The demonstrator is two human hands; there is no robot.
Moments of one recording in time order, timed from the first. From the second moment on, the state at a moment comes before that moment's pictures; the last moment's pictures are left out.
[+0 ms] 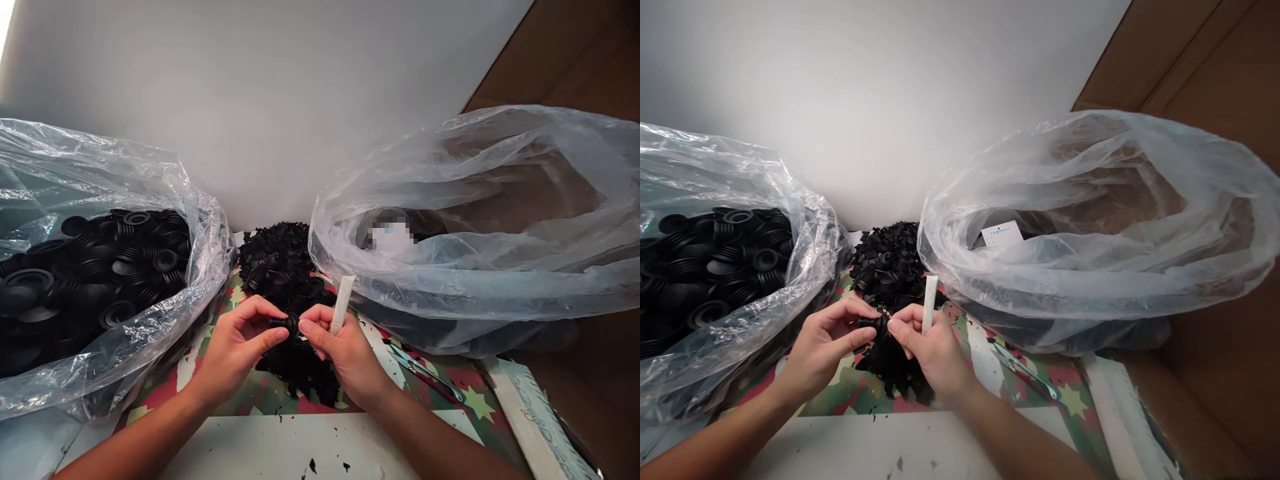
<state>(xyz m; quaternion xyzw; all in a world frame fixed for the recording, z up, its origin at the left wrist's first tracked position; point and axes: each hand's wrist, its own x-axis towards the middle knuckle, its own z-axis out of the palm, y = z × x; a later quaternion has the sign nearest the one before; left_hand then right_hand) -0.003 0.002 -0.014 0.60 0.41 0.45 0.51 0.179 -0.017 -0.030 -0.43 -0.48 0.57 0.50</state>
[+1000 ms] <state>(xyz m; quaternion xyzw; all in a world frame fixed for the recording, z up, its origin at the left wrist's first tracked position) -0.009 0.007 -0.014 0.69 0.42 0.43 0.41 0.196 -0.020 -0.027 -0.31 -0.77 0.14 0.54</state>
